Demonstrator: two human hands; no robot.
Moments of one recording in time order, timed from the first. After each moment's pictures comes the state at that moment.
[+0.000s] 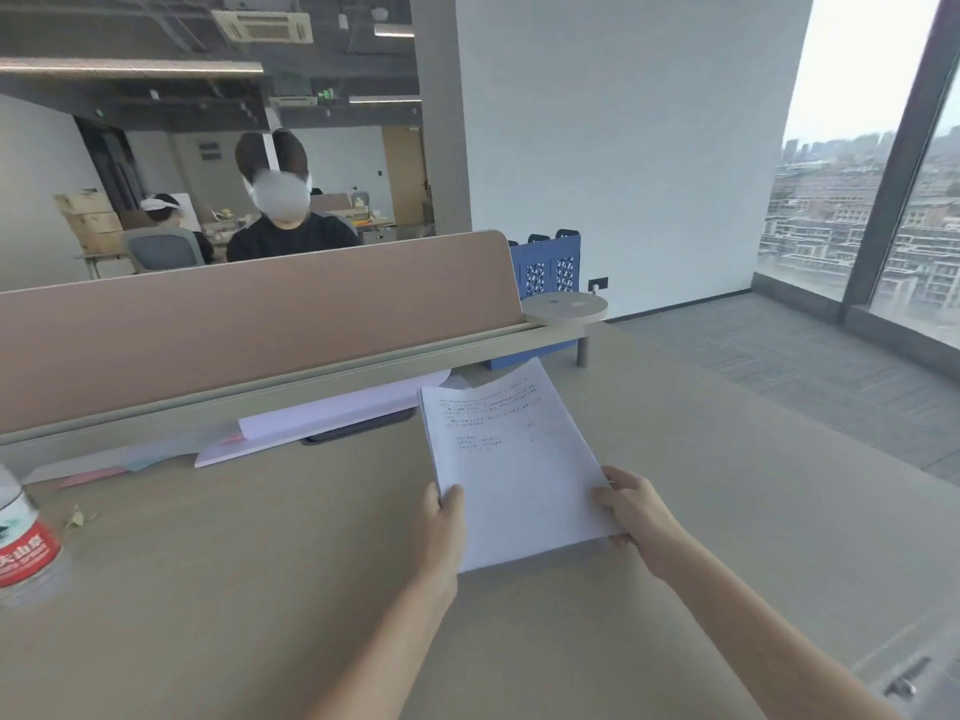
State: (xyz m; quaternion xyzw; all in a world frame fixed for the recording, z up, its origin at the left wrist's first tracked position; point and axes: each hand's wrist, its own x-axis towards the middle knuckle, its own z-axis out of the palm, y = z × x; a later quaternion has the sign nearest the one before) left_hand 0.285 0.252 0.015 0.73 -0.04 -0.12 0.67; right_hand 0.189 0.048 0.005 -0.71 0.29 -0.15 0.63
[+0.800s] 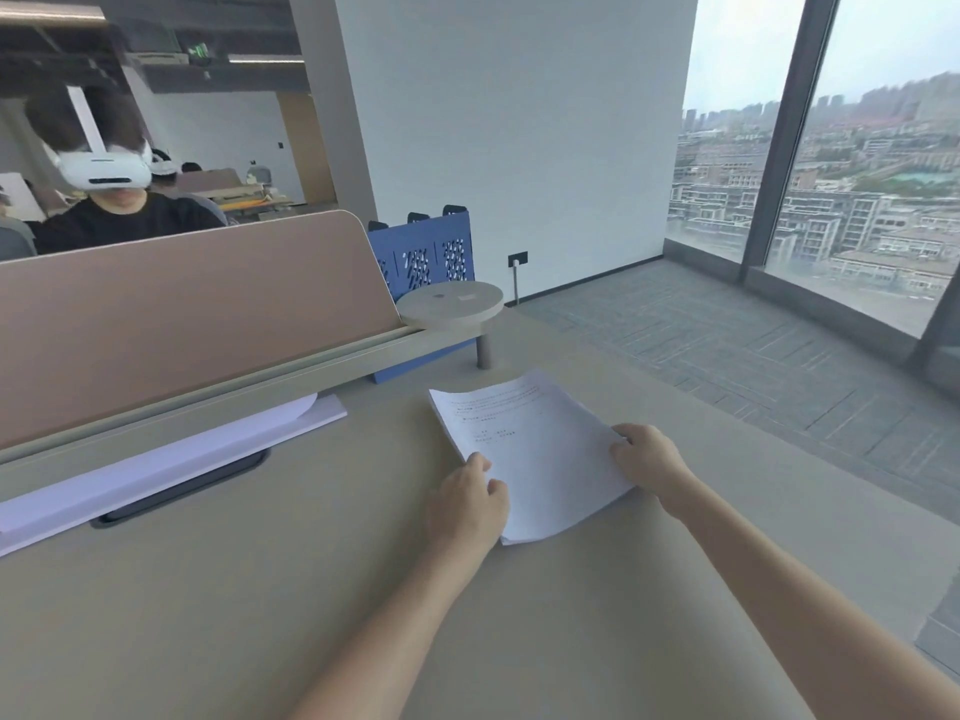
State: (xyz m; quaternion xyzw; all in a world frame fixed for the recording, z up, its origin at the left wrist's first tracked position) left_hand 0.325 0.032 -0.006 0.91 -0.29 -0.04 0.30; right_hand 0.210 -0.168 0.001 -0.79 0.42 -0.17 0.42
